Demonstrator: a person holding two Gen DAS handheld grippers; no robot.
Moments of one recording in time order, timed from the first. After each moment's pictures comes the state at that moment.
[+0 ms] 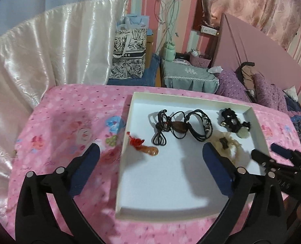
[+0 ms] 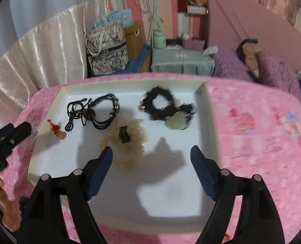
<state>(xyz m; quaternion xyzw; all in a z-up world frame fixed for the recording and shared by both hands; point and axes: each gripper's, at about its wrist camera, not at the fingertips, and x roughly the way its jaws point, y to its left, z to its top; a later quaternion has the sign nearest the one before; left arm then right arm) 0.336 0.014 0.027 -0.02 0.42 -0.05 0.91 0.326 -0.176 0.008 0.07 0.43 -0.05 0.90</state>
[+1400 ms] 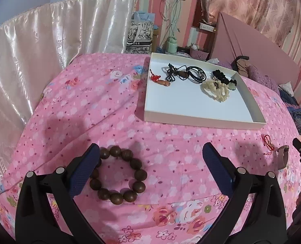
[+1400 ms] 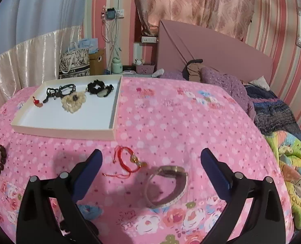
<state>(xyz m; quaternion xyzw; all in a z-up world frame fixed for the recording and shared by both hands) 0.168 0.062 0.003 -0.03 0.42 -0.05 0.91 0.110 -0.243 -0.002 0.04 0.33 -0.18 0.93</state>
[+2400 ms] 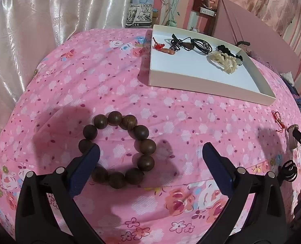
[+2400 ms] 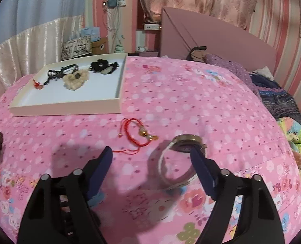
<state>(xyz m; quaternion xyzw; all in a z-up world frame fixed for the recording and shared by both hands) 0.160 0.068 -0.049 -0.03 0.46 -0.05 0.89 0.103 -0.226 -0.038 0.05 0.36 -0.16 0.92</state>
